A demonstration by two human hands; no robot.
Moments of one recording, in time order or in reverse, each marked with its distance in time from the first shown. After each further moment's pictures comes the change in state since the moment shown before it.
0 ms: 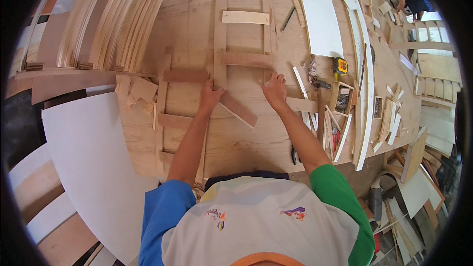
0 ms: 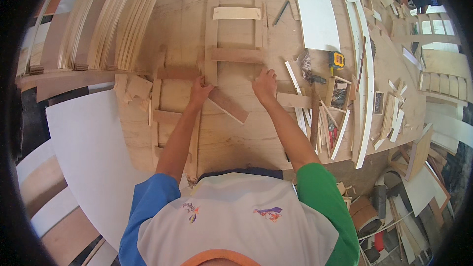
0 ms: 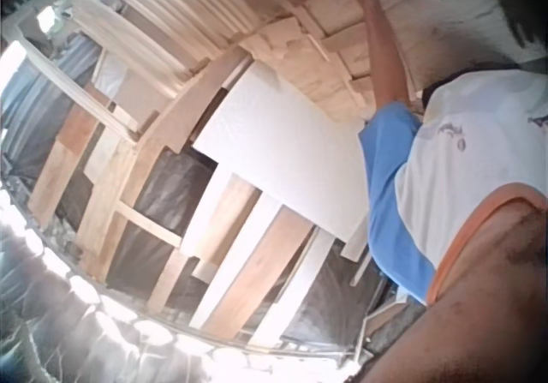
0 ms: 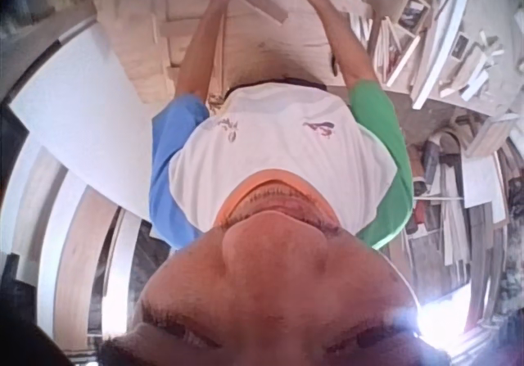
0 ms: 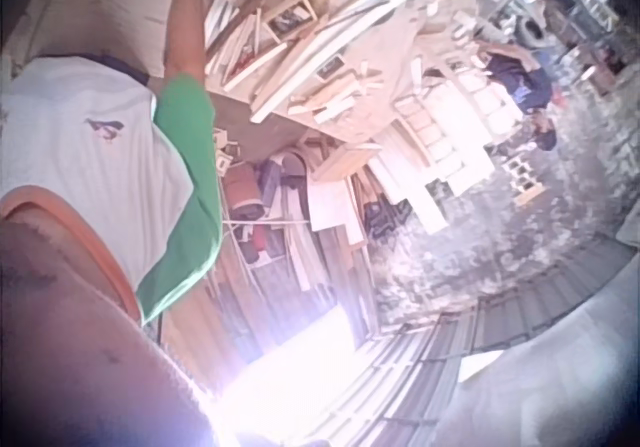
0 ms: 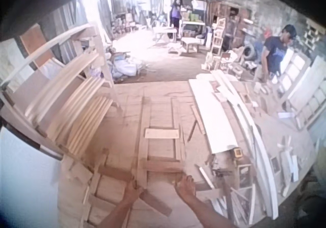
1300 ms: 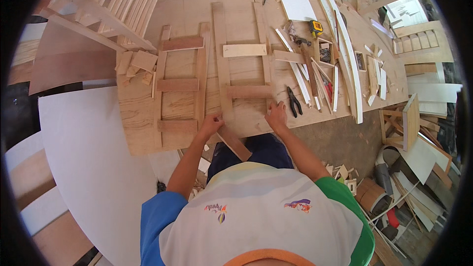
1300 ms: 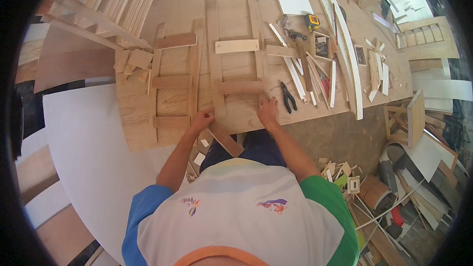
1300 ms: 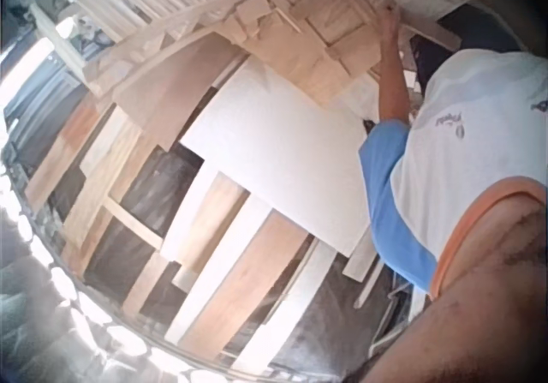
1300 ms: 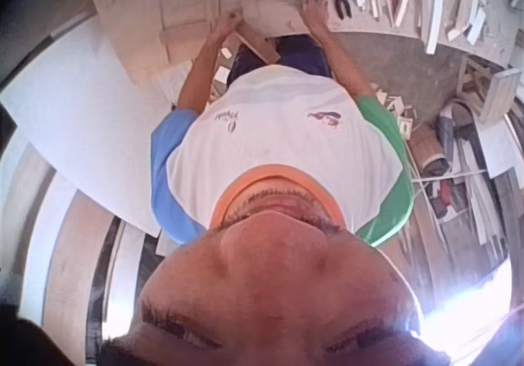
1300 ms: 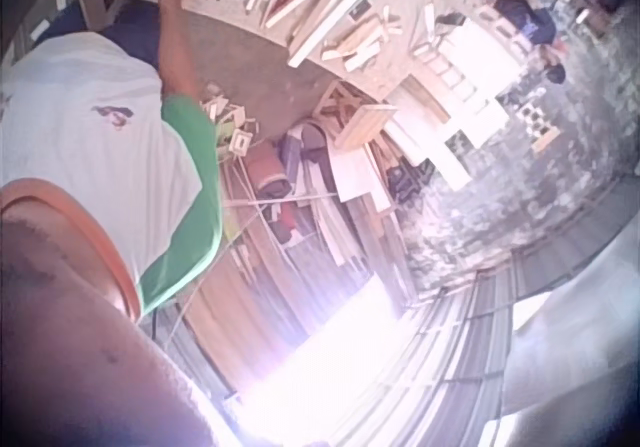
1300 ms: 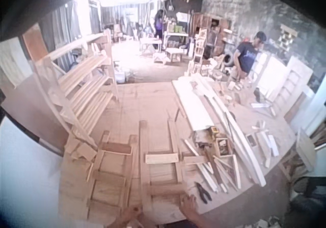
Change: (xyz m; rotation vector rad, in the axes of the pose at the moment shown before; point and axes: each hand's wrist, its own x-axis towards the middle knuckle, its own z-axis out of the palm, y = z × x) left_hand -0.249 -0.153 -0.035 0.071 -0.426 -0.007; right_hand -0.310 0.079 0.033 -0.116 -0.029 0.015
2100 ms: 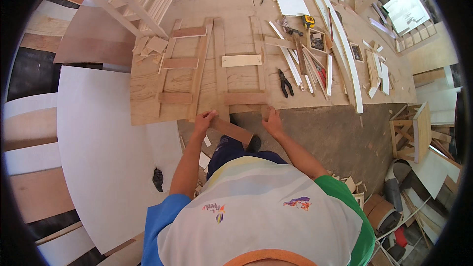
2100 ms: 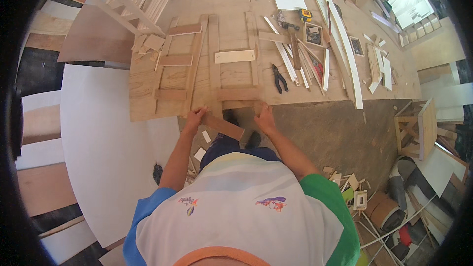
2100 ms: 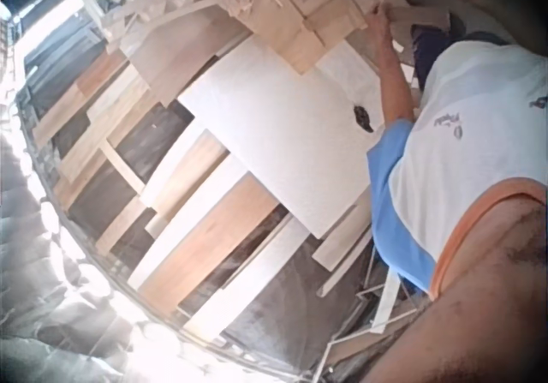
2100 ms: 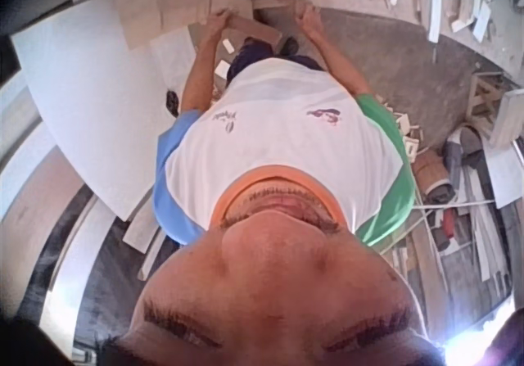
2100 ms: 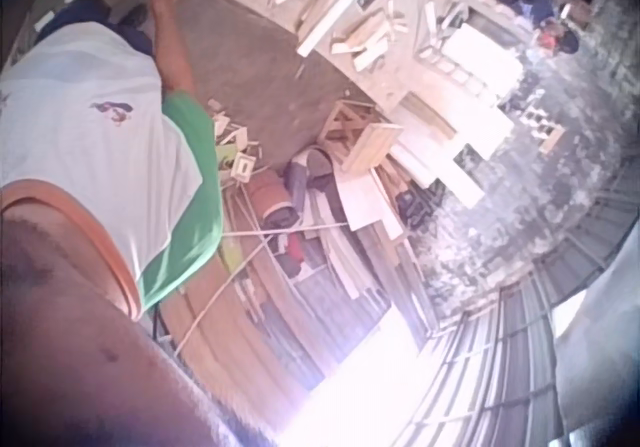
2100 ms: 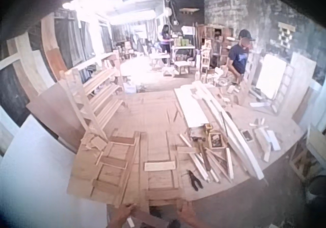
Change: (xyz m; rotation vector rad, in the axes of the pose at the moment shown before) left_hand -0.114 -0.020 0.075 -0.421 0.325 -0.071; right_hand -0.116 0.087 0.040 0.420 -0.020 -0.045
